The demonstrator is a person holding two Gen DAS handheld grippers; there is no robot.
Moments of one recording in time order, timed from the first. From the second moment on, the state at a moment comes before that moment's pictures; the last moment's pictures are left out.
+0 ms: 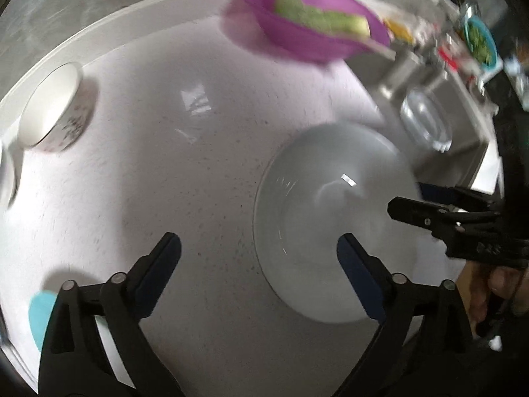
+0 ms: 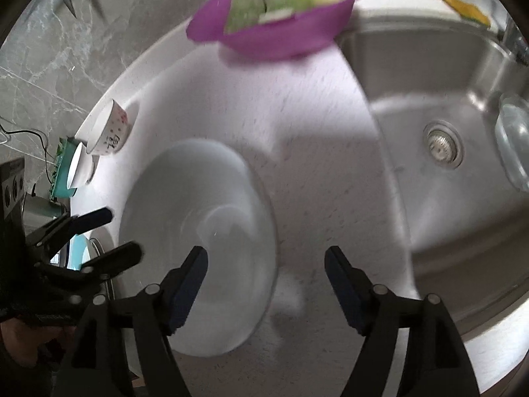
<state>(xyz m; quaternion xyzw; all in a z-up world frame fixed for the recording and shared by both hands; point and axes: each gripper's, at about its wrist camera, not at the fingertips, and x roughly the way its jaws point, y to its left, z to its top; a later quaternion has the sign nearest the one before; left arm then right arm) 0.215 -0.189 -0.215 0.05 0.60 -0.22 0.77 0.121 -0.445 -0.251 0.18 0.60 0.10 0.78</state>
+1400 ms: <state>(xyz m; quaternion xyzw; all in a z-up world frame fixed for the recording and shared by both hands) 0.356 0.242 -0.243 -0.15 0.57 0.01 0.80 0.361 0.036 -0.220 -0.05 0.62 0.31 0.72</state>
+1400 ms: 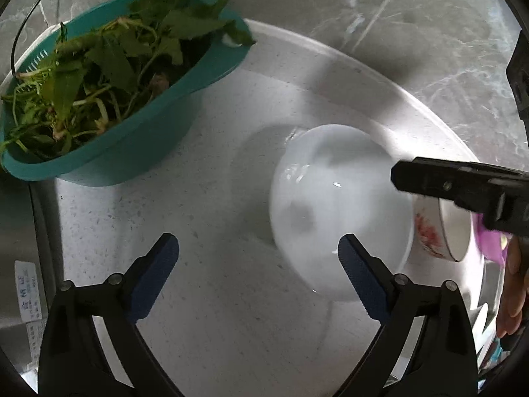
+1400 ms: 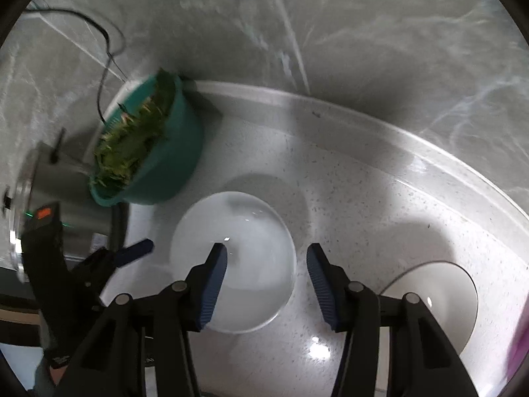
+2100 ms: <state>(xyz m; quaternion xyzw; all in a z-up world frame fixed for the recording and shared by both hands) 0.381 0.223 -0.269 -0.13 0.59 -0.03 0.80 0.354 0.060 -0.269 -0.14 0.66 0.29 0.68</state>
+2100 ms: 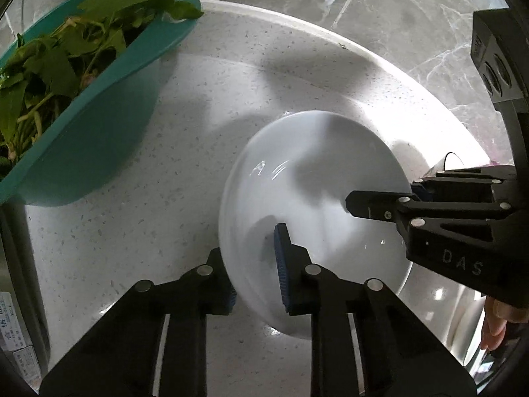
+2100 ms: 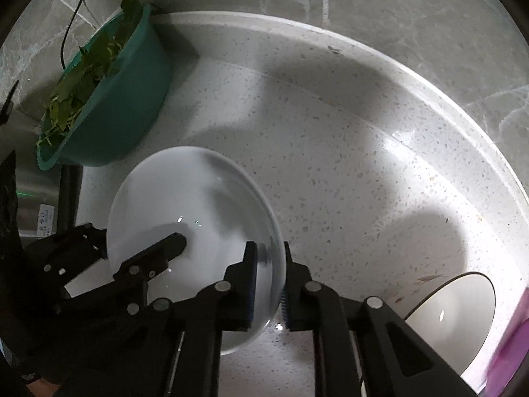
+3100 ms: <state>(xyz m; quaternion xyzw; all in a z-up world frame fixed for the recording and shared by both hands) 0.295 0.057 -0.152 -0.04 0.56 -0.14 0.81 0.264 -0.125 -0.160 -0.03 0.62 0.25 0.75</state>
